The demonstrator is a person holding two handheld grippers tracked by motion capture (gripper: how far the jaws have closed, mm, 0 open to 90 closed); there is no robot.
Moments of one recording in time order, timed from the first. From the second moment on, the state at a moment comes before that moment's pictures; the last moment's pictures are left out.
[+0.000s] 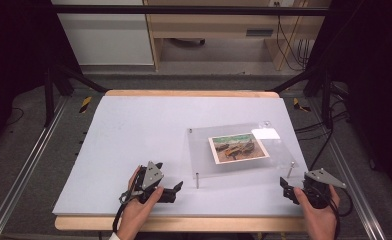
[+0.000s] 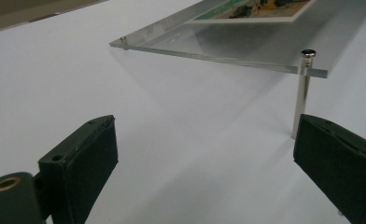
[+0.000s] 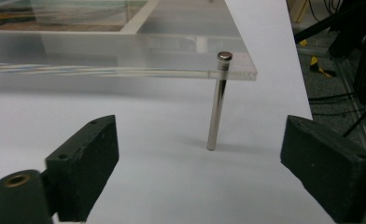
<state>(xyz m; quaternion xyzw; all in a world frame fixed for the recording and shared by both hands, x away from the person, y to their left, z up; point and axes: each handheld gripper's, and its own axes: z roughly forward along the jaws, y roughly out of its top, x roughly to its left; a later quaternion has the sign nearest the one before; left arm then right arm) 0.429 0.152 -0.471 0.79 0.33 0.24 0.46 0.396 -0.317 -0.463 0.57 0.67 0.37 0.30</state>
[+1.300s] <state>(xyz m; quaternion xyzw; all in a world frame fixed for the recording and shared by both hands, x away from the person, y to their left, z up) 0.414 0.128 -0.468 0.79 0.28 0.20 0.50 0.433 -0.329 -0.481 0.53 0.68 0.39 0.31</state>
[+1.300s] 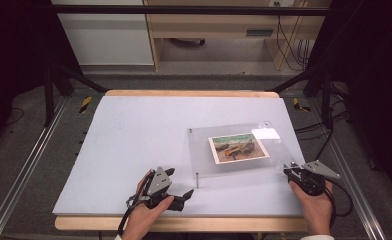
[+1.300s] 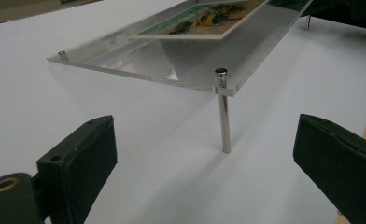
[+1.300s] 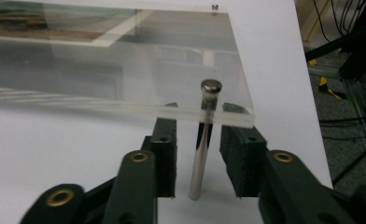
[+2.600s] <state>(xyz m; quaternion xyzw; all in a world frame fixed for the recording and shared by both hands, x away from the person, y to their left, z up) 0.441 0.106 -0.466 0.72 0.35 0.12 0.58 0.431 -0.333 -0.457 0.53 0.64 0.48 0.26</state>
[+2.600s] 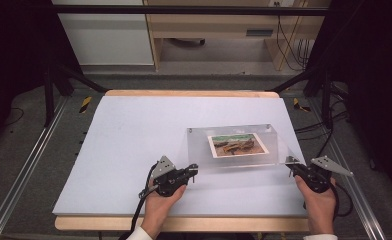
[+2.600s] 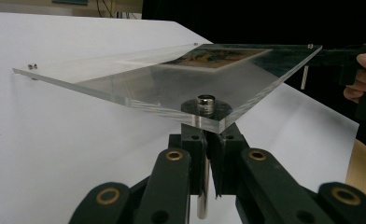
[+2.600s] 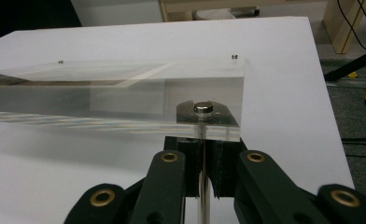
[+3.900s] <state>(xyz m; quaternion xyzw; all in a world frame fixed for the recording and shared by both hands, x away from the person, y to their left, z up) 0.456 0.095 -0.461 0.75 0.35 0.11 0.55 0.444 -0.331 -0.462 0.52 0.66 0.48 0.26</state>
